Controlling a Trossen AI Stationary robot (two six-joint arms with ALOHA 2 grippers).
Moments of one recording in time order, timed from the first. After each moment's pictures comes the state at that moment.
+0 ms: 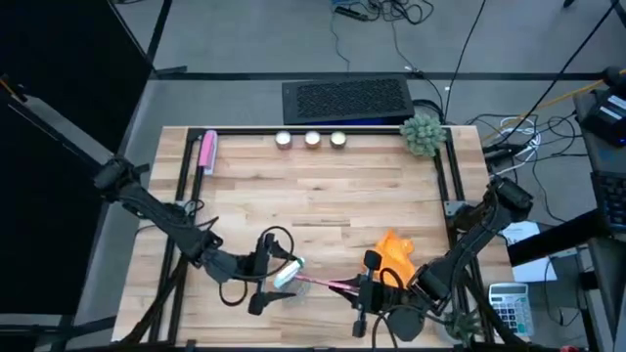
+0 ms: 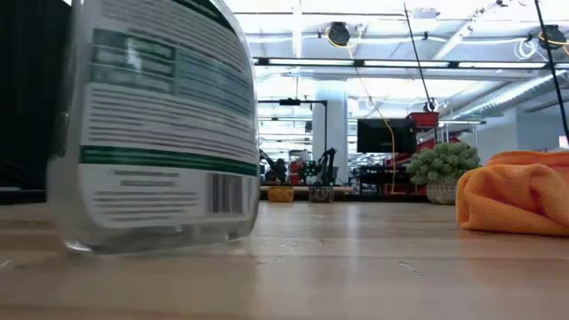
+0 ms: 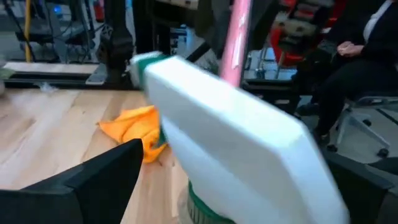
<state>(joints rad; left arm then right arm) -0.62 1.40 0.83 0.35 -0.45 -0.20 0.77 1.71 1.32 -0.07 0.95 0.33</state>
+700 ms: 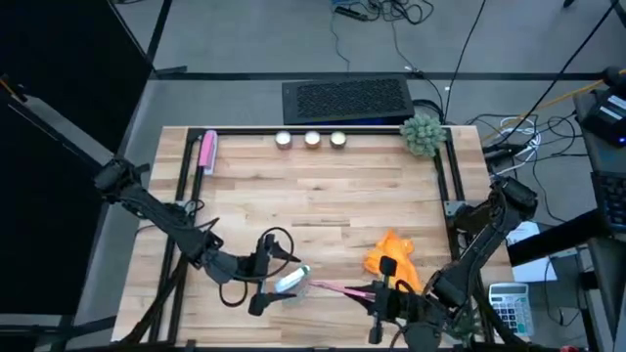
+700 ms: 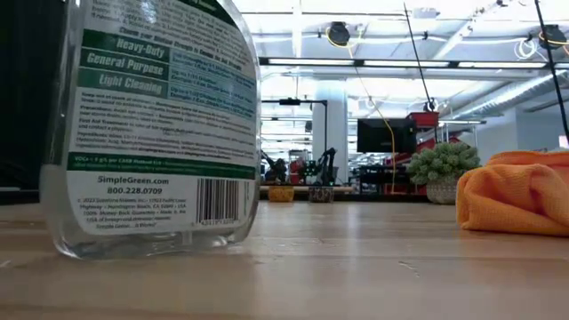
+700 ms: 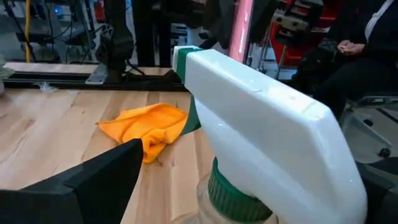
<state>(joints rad) -0.62 1.40 0.83 0.35 -0.45 -0.20 0.83 1.67 1.32 -0.23 1.04 0.44</state>
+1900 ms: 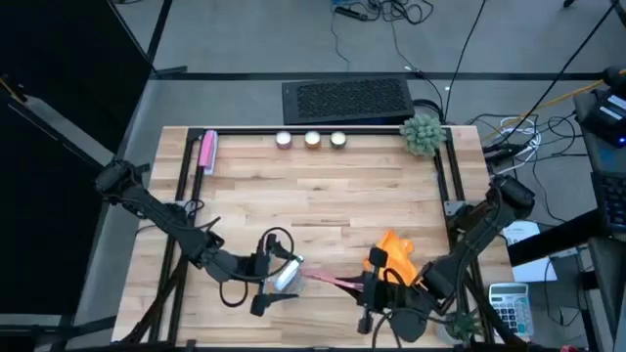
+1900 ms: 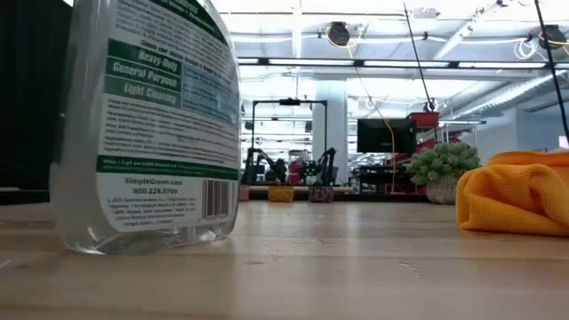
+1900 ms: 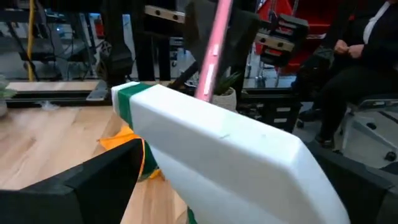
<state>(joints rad) -0.61 1.42 0.83 0.42 -0.44 -0.13 0.77 1.67 1.32 -0.21 0.97 0.35</state>
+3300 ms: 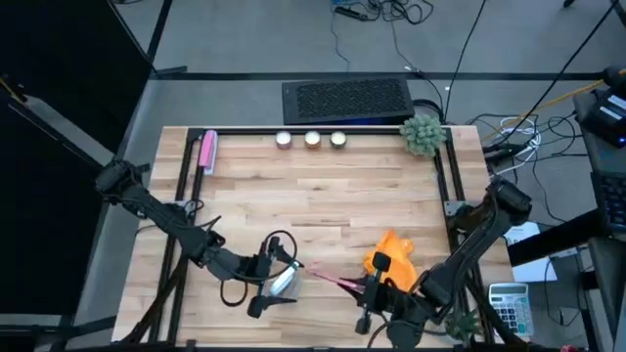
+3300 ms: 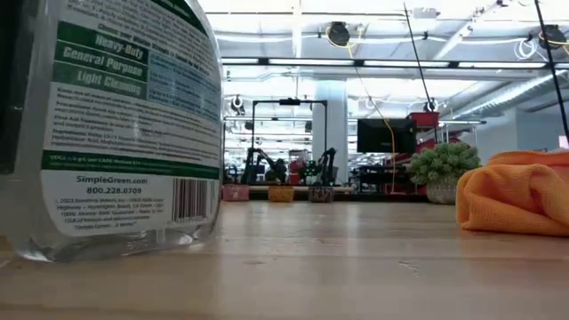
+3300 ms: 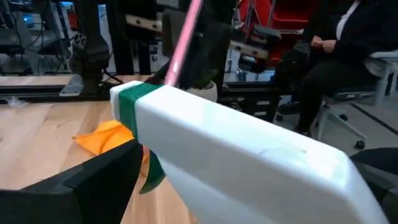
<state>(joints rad) -0.60 1.42 0.82 0.41 -0.34 -0.15 0.80 1.75 1.32 -0.21 1.06 0.52</state>
